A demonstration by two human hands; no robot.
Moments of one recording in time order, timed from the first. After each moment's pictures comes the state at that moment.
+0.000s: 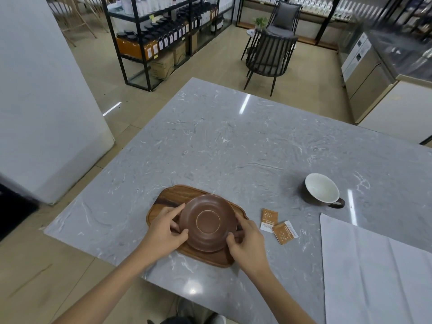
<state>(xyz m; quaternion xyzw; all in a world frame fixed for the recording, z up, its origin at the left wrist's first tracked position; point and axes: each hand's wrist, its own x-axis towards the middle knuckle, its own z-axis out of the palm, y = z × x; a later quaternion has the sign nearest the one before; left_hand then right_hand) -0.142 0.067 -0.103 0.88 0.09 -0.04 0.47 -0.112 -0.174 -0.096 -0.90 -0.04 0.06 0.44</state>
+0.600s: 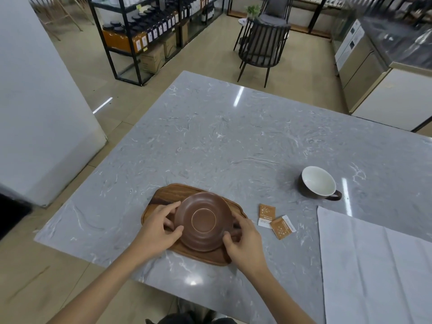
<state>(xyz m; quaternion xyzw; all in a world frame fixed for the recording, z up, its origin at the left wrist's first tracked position) -0.136 0.076 -0.097 0.87 0.08 -0.05 0.47 -0.115 -0.175 -0.102 -0.88 -0.03 0.06 0.46</state>
